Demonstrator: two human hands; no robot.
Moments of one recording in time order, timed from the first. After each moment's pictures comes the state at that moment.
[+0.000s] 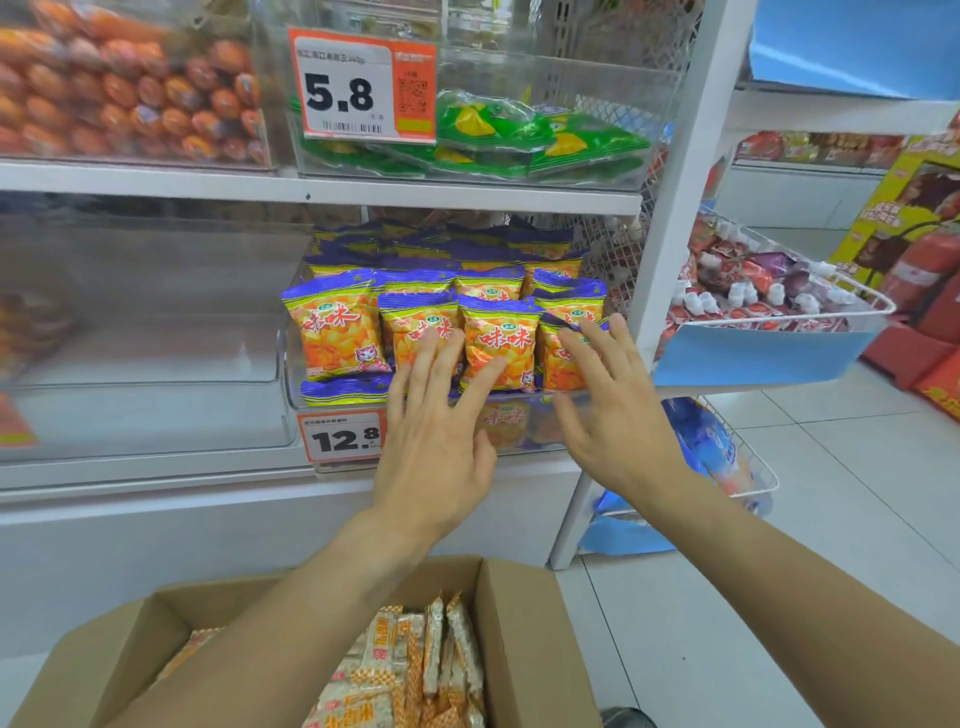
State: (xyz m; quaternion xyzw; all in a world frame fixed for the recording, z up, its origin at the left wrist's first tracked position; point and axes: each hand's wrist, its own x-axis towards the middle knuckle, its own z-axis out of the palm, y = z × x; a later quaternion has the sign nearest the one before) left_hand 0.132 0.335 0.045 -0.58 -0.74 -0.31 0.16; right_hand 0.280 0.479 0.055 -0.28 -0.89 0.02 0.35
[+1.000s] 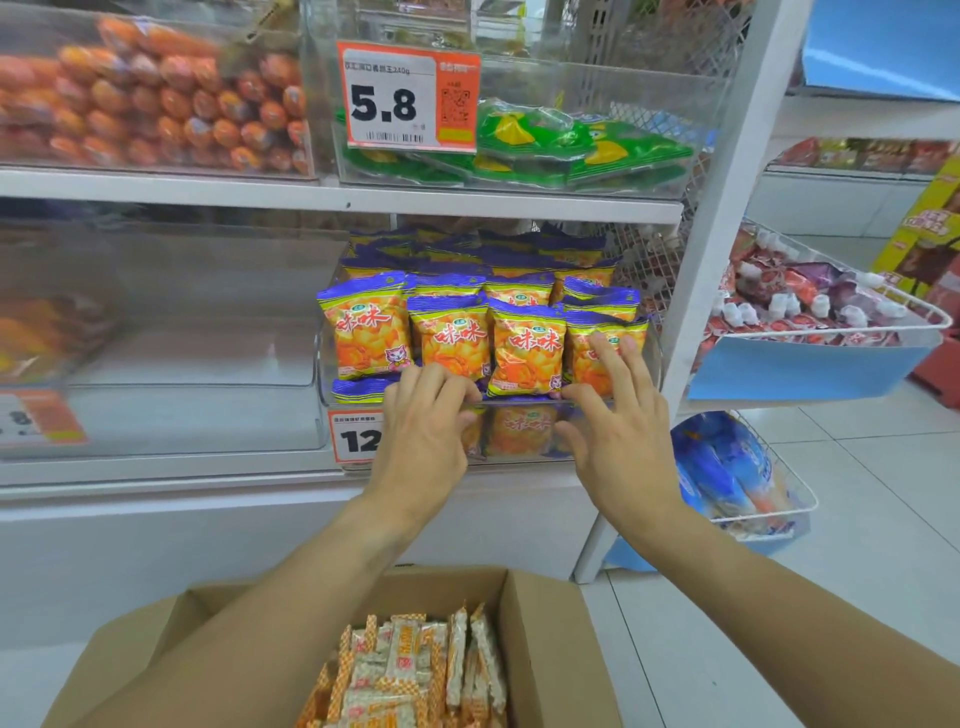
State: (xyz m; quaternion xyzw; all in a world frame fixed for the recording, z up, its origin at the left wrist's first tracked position) left_hand 0.083 0.340 0.028 -0.55 -0.72 -0.38 0.20; right_hand 0.258 0.465 0.034 -0.30 -0.89 -0.06 0.34
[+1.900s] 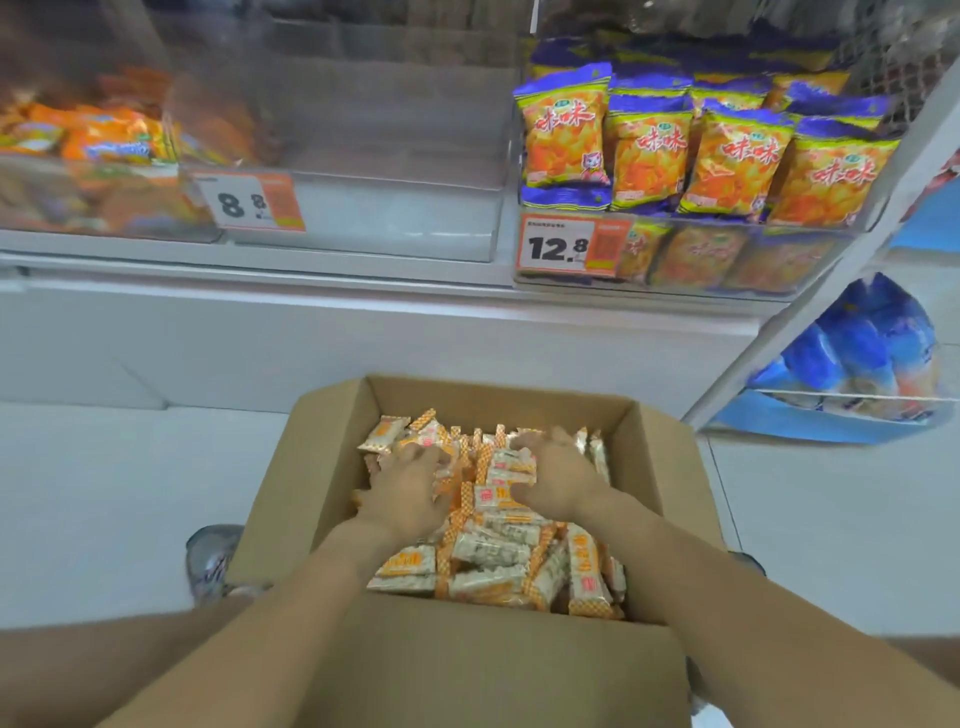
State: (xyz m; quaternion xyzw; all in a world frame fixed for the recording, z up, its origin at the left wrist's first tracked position) left_hand 0.064 0.095 -0.135 -0.39 -0.88 -0.15 -0.24; right_hand 0.200 0.271 -0.111 -0.30 -0.90 0.28 -0.16
